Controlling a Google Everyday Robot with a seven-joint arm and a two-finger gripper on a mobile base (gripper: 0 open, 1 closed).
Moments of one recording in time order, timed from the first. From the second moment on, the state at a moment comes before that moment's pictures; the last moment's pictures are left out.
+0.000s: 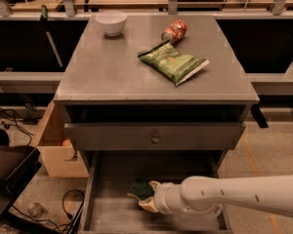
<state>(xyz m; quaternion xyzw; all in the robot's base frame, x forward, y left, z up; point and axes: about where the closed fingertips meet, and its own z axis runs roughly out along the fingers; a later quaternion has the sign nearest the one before) 0.460 0.000 0.426 -0.50 0.78 0.20 0.32</state>
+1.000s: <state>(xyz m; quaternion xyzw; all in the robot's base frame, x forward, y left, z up) 0.400 -0.053 0.666 -0.54 0.76 0.20 0.30</state>
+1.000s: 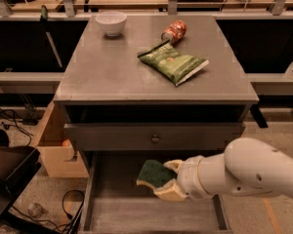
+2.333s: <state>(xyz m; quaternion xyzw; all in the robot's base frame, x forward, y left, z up) 0.511 0.061 0.922 -0.51 0.73 0.17 0.43</state>
